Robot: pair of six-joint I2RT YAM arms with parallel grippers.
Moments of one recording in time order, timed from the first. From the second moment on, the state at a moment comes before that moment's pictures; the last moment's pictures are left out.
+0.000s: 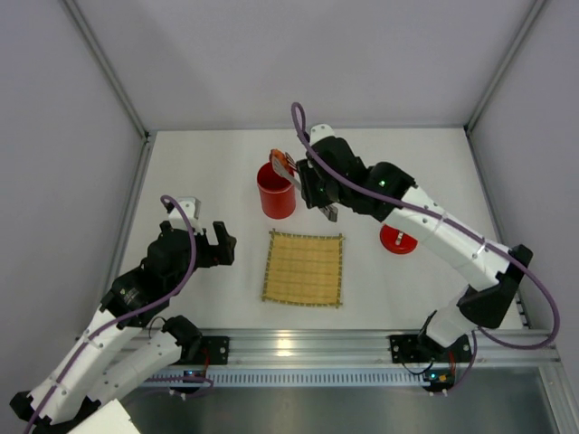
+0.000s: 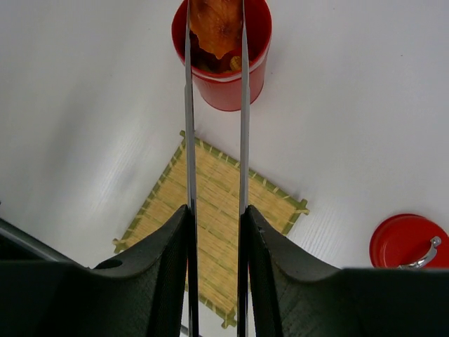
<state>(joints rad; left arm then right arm) -0.66 0.59 0.84 -0.72 -0.37 -0.42 0.94 1.51 1.73 -0.90 0.33 0.35</state>
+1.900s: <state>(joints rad) -0.67 0.59 0.84 -0.73 -0.37 -0.42 0.43 1.62 1.61 -0.75 0.21 0.36</state>
